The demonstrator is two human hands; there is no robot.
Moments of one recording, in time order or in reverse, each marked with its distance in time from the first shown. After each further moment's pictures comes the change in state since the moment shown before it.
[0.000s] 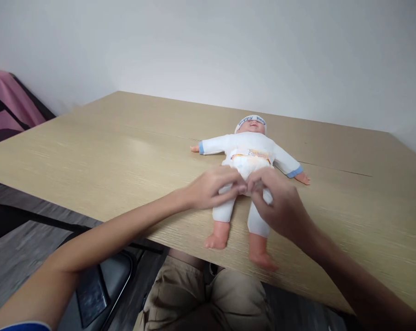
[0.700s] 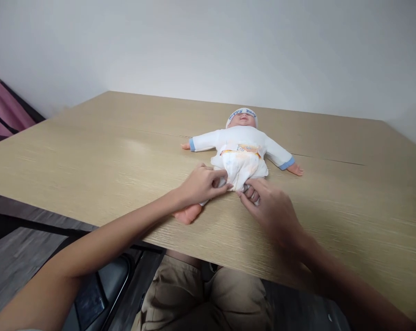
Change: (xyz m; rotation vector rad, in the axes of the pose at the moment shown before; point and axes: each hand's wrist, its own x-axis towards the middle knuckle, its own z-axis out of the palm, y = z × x) left_hand -0.002 -0.010 0.020 0.223 -0.111 -0.358; right_hand -0.048 0.022 0.017 -0.265 -0.082 0.272
